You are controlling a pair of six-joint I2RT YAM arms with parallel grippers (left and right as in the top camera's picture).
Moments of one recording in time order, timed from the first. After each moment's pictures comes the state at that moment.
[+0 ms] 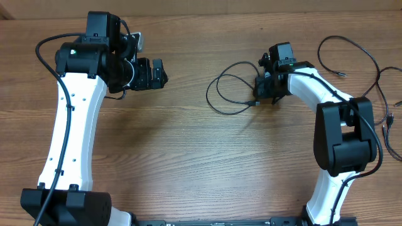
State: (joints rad) left arm -0.08 1.66 1.76 -1.29 0.30 -0.15; right arm 0.15 2.08 1.39 -0.58 -0.11 0.04
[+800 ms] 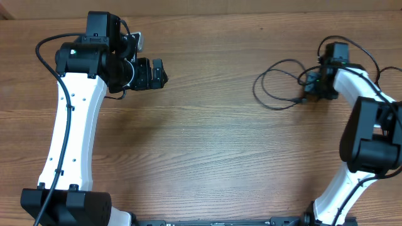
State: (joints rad) left arm -0.08 1.66 1.76 -1.29 0.30 -0.15; right arm -0.19 2.08 1.40 -0.59 0.06 0.12
